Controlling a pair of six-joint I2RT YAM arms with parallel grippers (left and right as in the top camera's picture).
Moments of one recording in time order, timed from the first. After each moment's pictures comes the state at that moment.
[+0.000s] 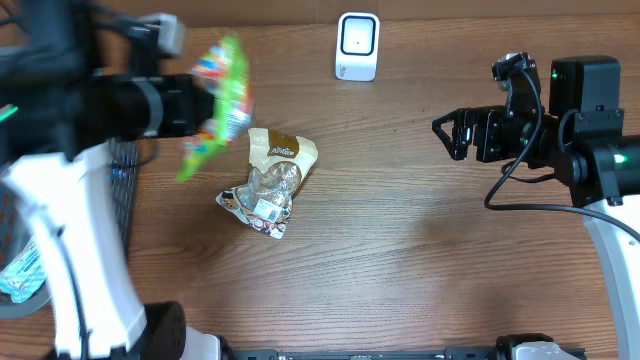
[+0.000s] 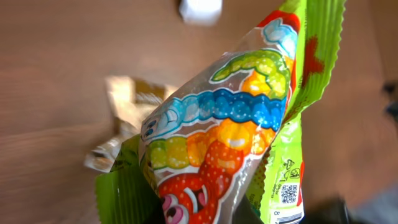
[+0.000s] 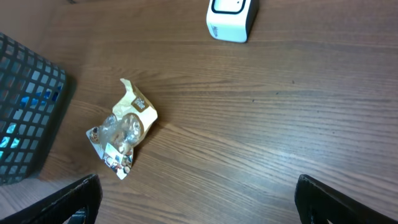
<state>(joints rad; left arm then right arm) 0.03 1.68 2.24 -1.66 0.47 0.01 0.08 1.33 1.45 -0.98 -0.46 0.08</state>
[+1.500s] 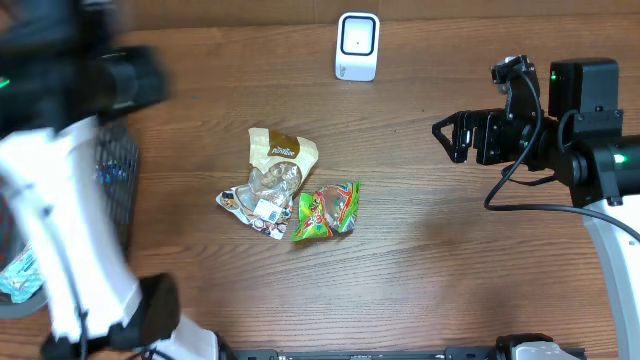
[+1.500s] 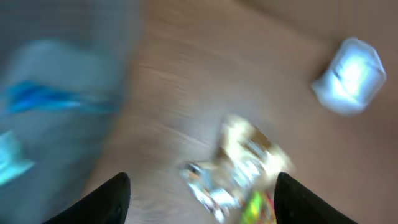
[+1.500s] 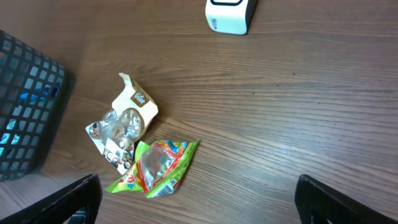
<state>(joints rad) 0.24 1.76 2.49 -1.68 0.00 -0.31 0.08 1.33 1.45 -1.00 -0.46 0.08</state>
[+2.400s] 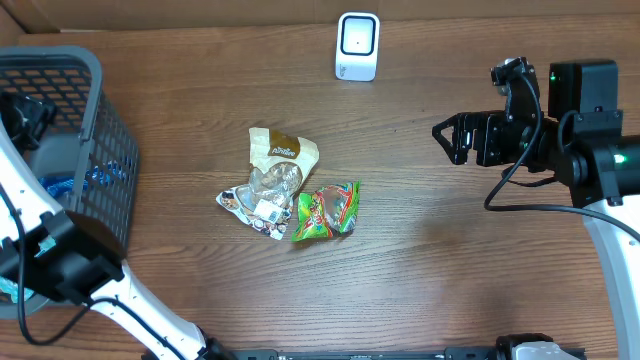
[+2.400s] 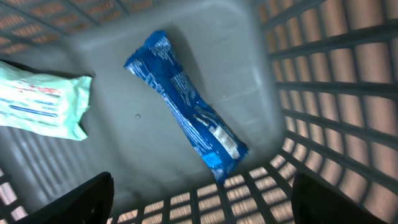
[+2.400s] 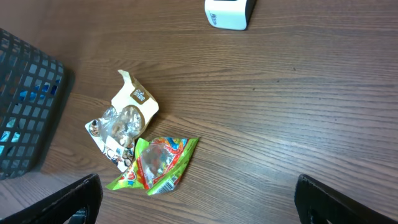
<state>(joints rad) 0.63 2.21 2.41 -1.52 -0.09 -0.63 0.08 1.33 1.45 -1.02 -0.46 0.08</state>
